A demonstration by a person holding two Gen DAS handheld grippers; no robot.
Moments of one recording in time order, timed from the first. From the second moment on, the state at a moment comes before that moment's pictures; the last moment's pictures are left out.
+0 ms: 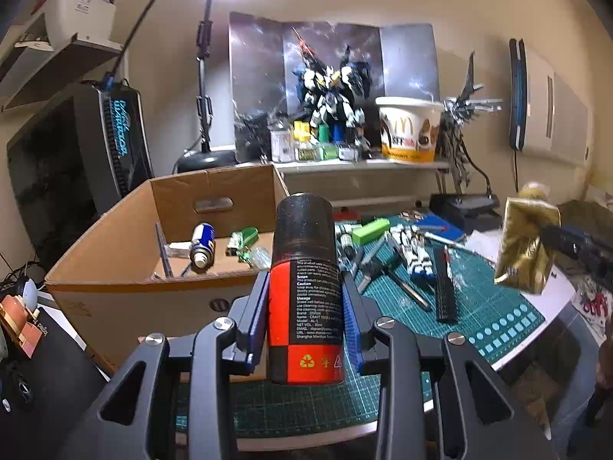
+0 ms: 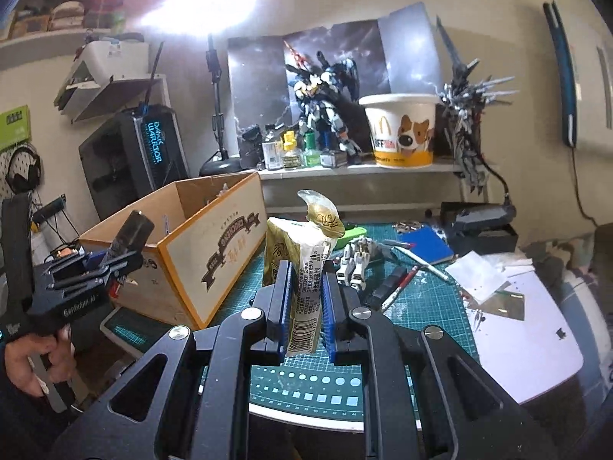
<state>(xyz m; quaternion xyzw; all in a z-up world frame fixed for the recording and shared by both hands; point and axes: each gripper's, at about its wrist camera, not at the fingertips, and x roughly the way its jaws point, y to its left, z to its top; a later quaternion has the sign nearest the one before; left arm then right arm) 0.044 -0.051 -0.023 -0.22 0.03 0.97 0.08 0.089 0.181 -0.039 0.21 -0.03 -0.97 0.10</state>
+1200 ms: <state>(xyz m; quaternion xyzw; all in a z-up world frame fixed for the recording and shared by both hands) 0.069 -0.121 -0.002 -0.17 0.01 0.98 -0.03 0.100 0.158 -0.030 0.13 -0.01 -0.98 0.12</state>
